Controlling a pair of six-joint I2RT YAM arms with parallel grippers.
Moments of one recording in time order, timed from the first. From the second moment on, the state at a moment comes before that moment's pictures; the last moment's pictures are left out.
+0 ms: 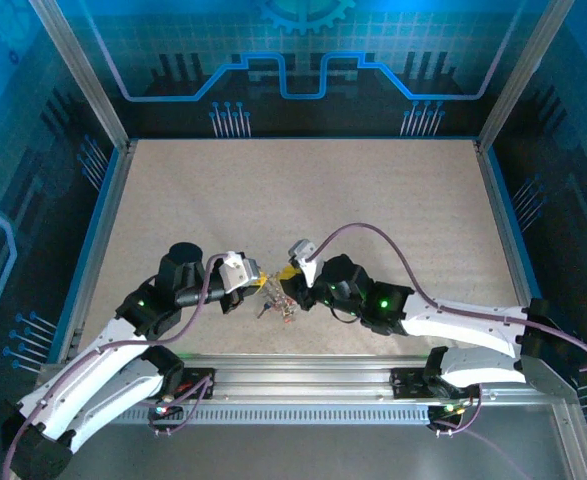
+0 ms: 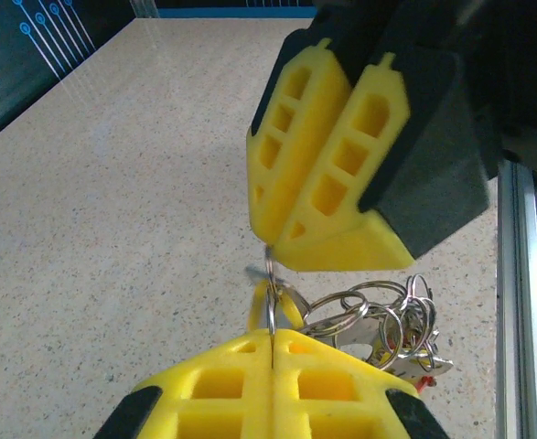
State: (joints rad) left arm -0.53 0.71 0.57 -0.33 0.49 0.41; right arm 1.07 1.20 0.70 0.10 0.11 0.23
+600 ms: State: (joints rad) left arm -0.53 0.71 0.57 -0.31 0.53 0.41; right arm 0.94 1.12 0.77 -0.09 -0.24 -0.34
